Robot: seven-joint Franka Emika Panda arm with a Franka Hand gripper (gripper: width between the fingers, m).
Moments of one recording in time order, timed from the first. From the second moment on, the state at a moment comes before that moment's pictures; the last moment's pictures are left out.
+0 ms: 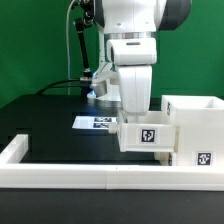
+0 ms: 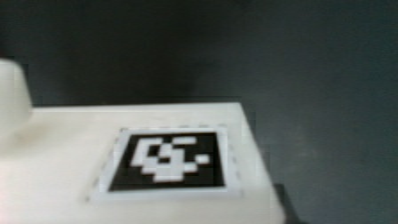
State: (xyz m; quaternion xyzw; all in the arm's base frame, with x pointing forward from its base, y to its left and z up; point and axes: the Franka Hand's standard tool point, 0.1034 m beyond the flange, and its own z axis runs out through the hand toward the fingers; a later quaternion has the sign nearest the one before) arm 0.547 -0.007 0.057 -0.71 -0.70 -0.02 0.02
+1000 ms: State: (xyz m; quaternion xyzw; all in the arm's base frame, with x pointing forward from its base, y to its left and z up) arm 0.544 -0.001 0.055 -0.71 -0.71 -0.02 0.03
